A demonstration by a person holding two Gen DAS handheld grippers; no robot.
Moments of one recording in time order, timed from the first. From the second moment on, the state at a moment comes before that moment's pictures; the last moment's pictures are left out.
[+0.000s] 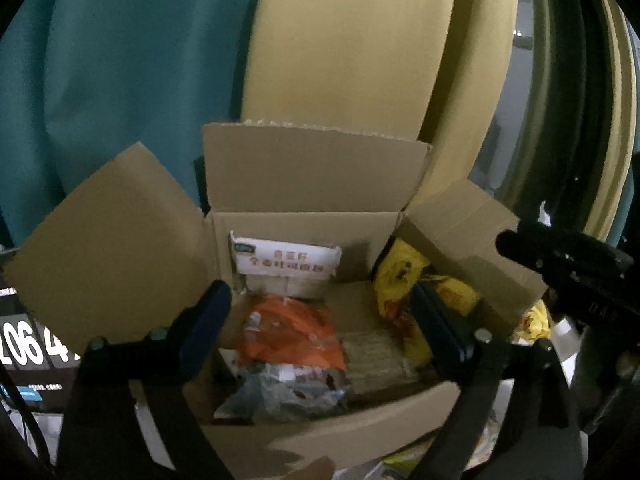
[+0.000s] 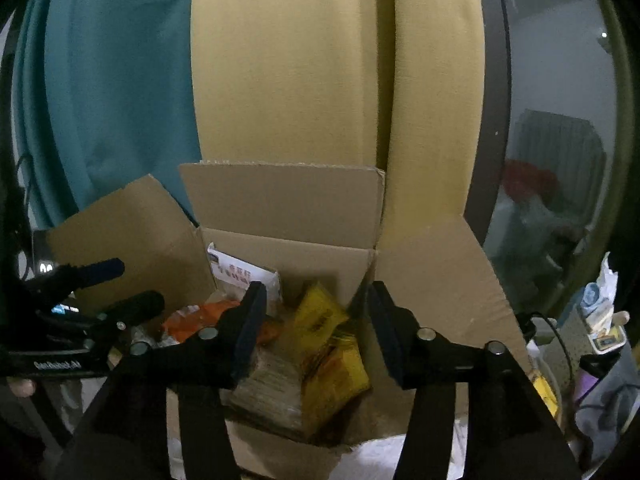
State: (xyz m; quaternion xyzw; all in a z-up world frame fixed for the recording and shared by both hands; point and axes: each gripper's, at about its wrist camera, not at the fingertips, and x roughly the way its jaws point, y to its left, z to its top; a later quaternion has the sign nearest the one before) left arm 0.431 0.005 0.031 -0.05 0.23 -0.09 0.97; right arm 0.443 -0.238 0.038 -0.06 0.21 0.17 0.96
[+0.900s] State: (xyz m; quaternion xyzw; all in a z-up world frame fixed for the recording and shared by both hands) left arm 0.326 0.001 -0.019 -0.06 0.30 -0.08 0.95; right arm 0.351 -0.278 -0.048 -0.01 0.33 0.22 0.92
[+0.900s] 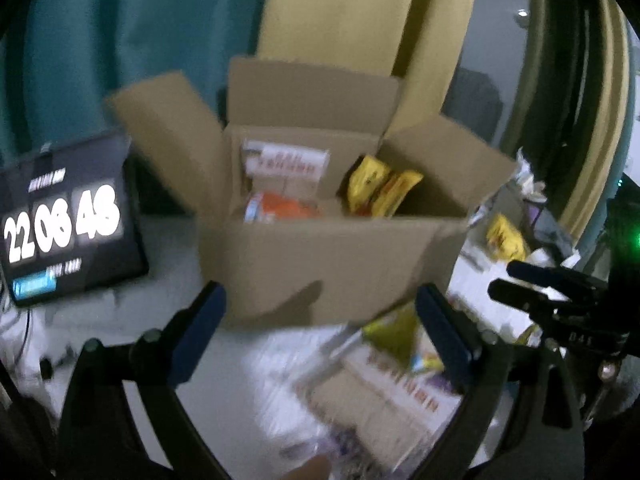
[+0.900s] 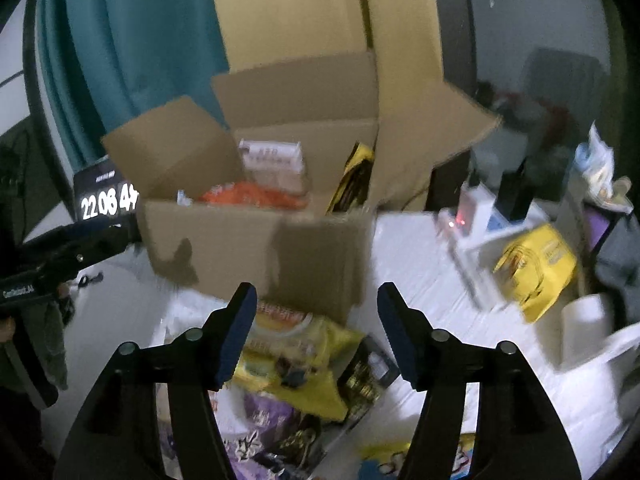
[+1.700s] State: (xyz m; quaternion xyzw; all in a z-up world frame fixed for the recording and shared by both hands) left arm 0.261 -0.006 -0.137 -0.04 0.45 0.00 0.89; right arm 0.356 -0.257 -0.102 -0.01 0.41 0.27 0.87
